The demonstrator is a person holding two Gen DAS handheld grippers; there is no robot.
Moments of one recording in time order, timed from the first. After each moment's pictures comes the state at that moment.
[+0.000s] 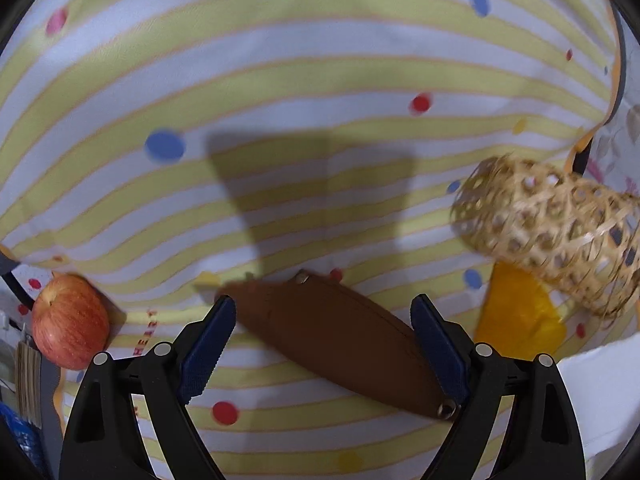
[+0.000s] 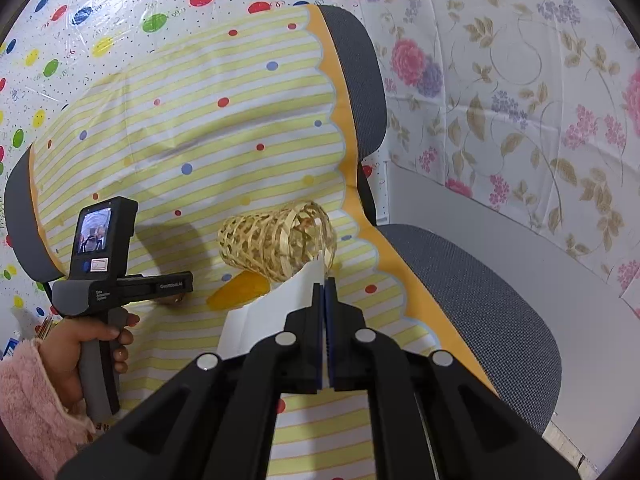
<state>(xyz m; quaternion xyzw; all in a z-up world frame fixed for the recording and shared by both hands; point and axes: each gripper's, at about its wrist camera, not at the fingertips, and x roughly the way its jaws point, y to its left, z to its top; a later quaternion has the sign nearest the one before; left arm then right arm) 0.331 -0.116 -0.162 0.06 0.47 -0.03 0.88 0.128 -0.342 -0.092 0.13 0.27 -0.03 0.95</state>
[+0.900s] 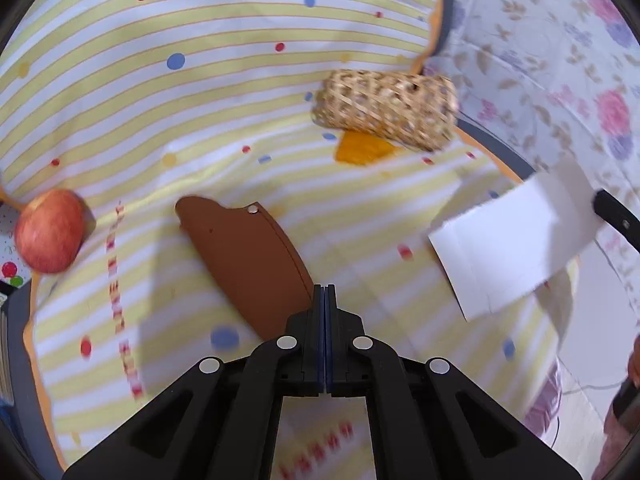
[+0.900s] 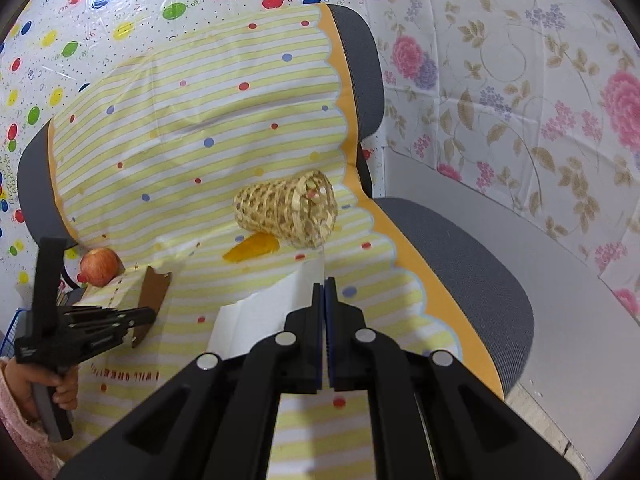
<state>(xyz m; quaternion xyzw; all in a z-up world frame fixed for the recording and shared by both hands) 0.168 -0.072 -0.142 0.06 0.46 -0.25 0.85 0.063 -0.323 -0.087 0.11 0.30 -0.04 0.95</state>
